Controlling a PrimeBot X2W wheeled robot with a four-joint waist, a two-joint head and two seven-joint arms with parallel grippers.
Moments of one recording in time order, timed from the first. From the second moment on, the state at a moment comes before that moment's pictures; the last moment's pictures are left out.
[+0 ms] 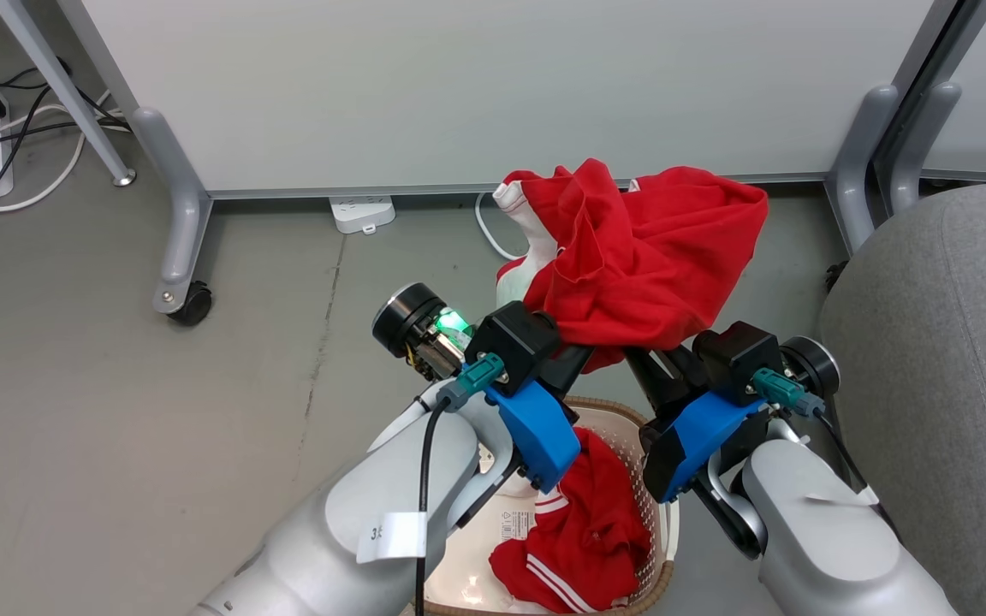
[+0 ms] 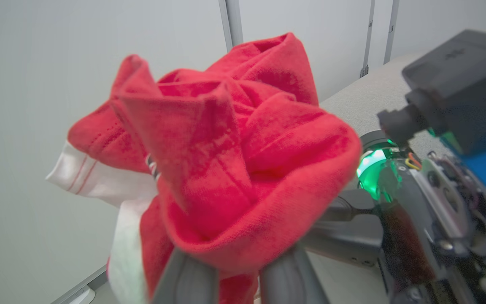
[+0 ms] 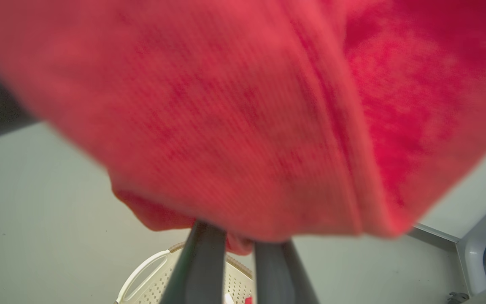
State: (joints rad) left arm -0.74 0.05 -0.95 0.63 -0.48 -0.10 -0.26; right arm -0.56 -0.12 0.47 0.65 0.24 0.13 -0.26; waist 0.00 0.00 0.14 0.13
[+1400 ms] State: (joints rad) left arm -0.74 0.05 -0.91 0.64 -0.45 -0.09 -0.26; right arm -0.55 -0.14 0.44 0.62 0.23 0.13 -0.26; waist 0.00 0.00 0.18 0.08
